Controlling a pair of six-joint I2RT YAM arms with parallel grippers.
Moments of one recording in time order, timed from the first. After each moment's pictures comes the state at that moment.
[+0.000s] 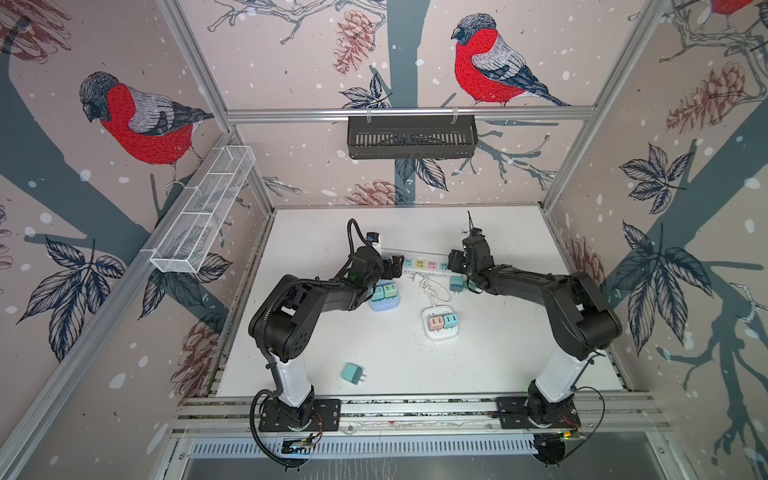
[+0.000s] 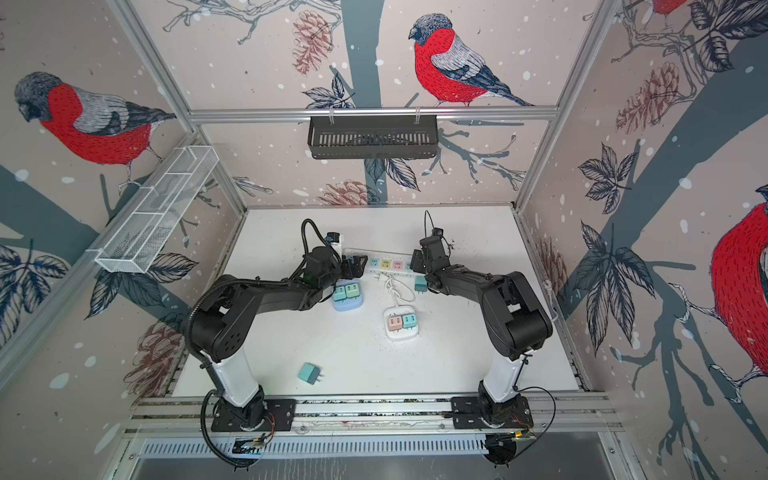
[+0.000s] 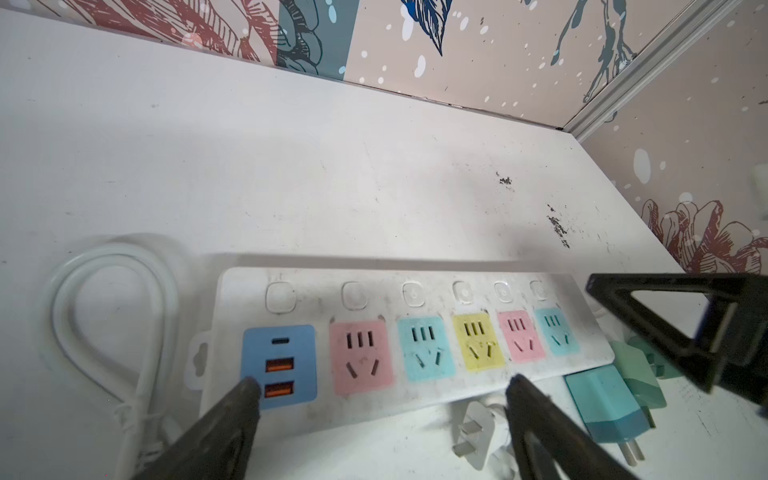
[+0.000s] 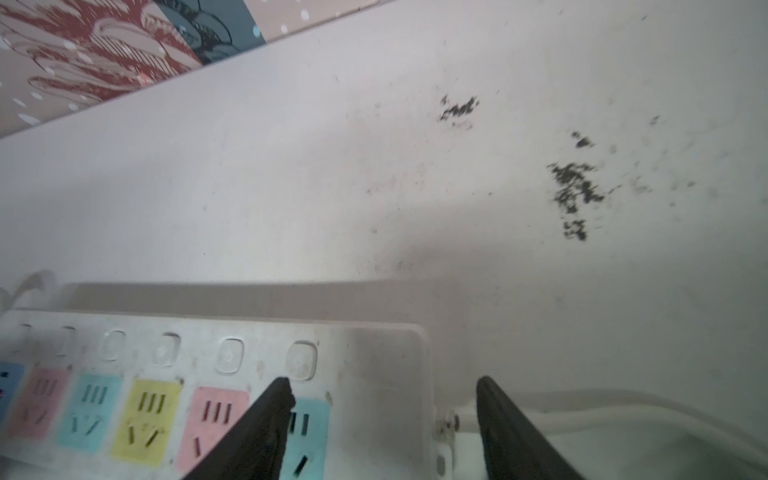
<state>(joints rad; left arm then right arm) -0.48 1.81 0.83 0.56 0.09 -0.41 0.42 1.72 0.95 0.12 0.18 0.48</state>
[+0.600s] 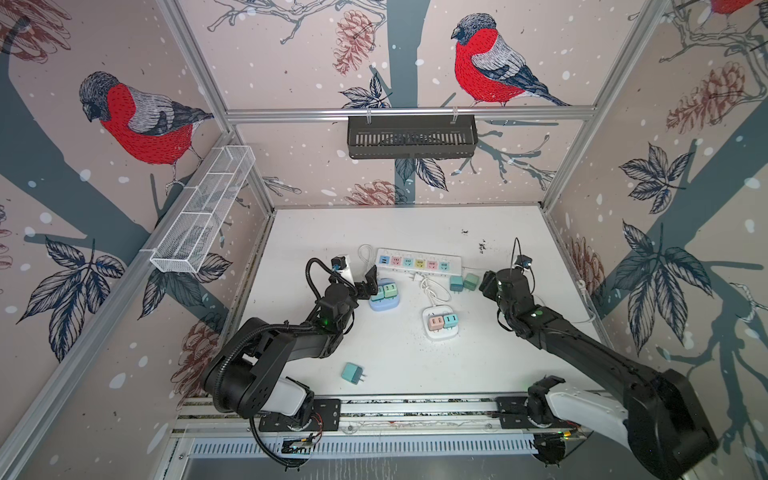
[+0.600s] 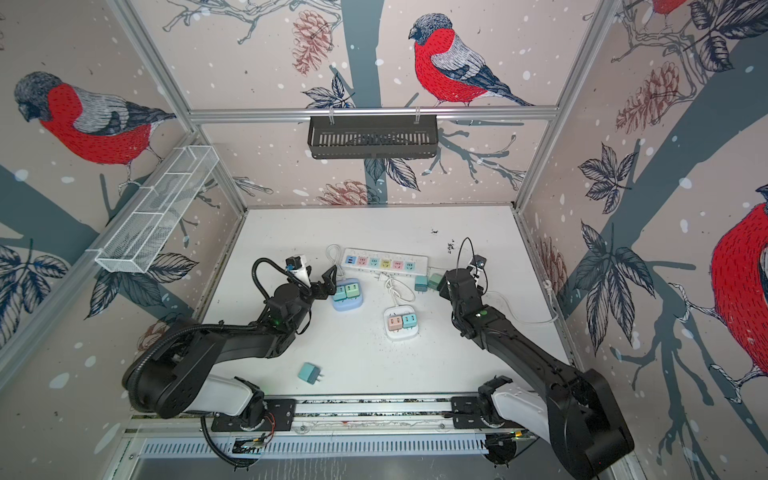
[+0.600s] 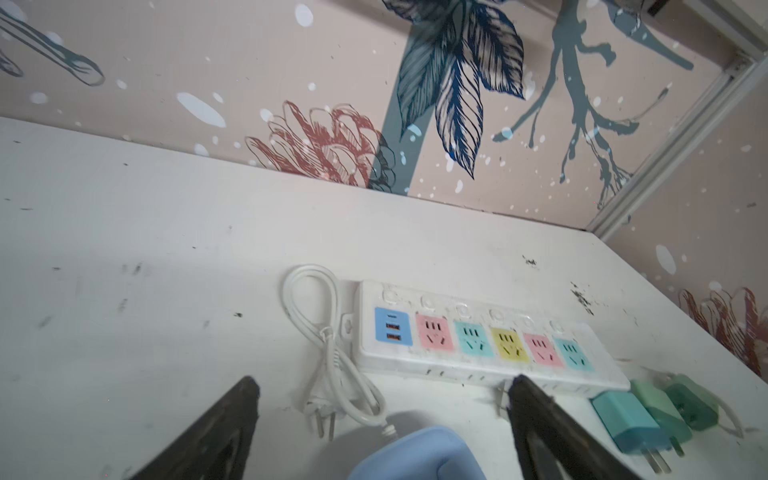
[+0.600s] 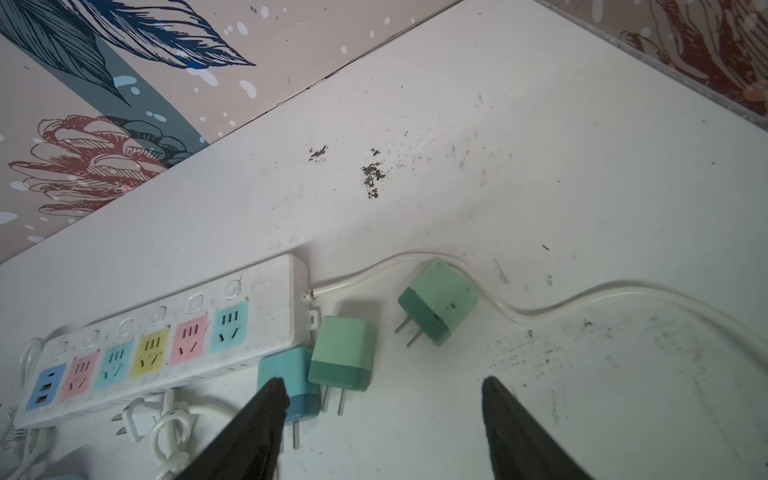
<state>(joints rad) -0.48 1.42 0.31 0.99 -0.24 -0.35 0.42 1.05 0.47 -0.03 0.41 0.67</state>
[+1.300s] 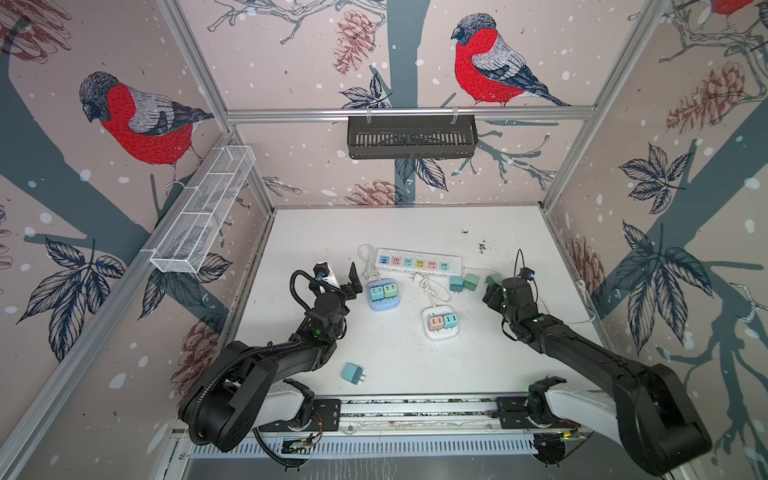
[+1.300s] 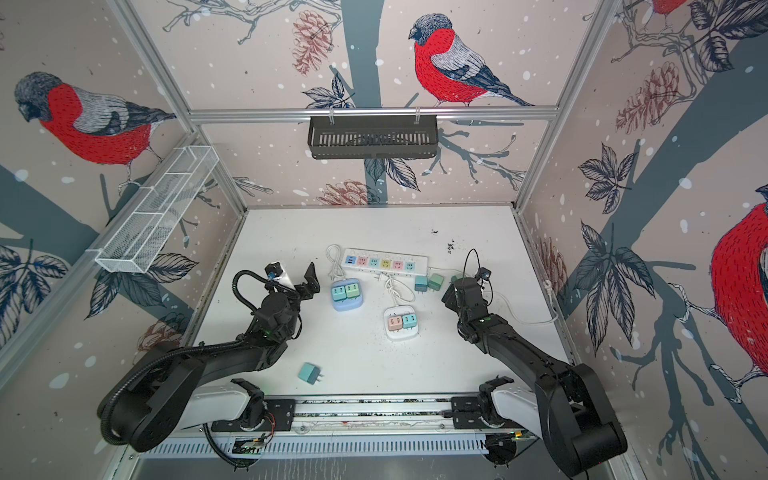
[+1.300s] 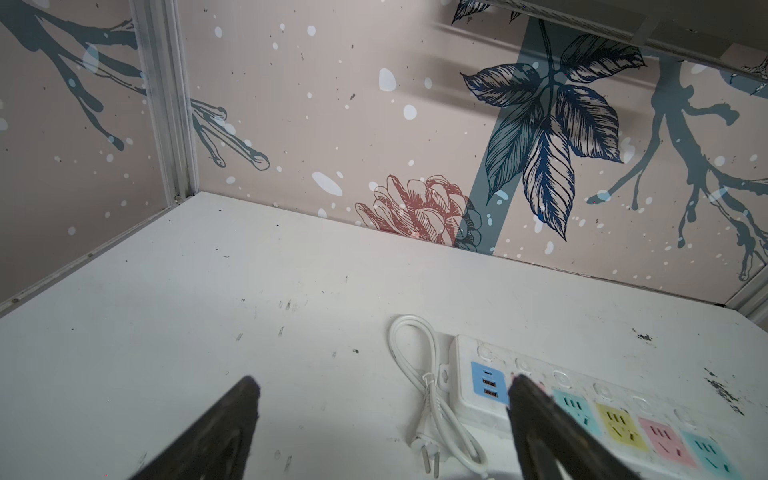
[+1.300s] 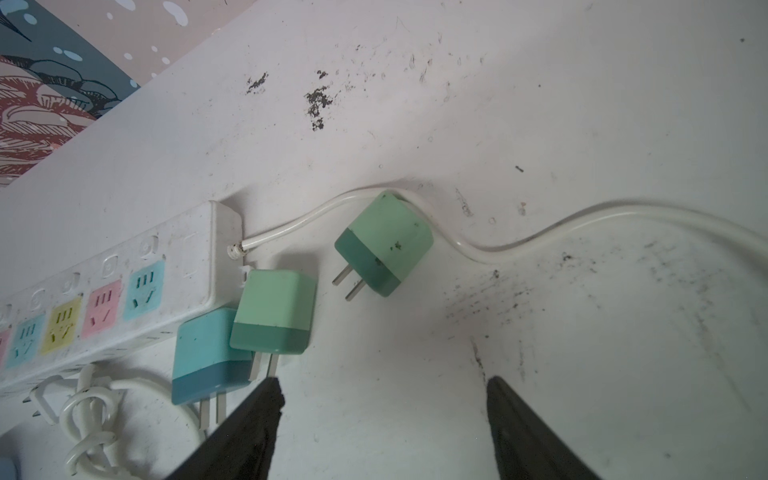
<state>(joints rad) -0.48 1.28 0.23 0.99 -0.49 -0.26 0.32 1.16 0.41 0.03 0.26 0.68</state>
